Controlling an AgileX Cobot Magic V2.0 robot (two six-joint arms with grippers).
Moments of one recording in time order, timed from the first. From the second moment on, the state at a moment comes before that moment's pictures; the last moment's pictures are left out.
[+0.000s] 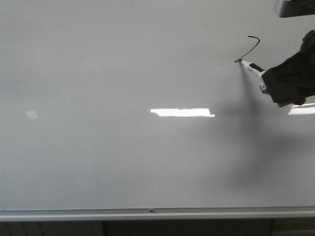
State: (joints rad) left arm -0.34 0.83 -0.95 -0.25 0.95 0.36; right arm 0.18 1.41 -0.68 0.52 0.03 -0.58
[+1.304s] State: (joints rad) left arm -0.74 1.22 -1.19 -0.48 1.00 0.88; right arm 0.42 1.06 -0.90 0.50 1.02 -1.06
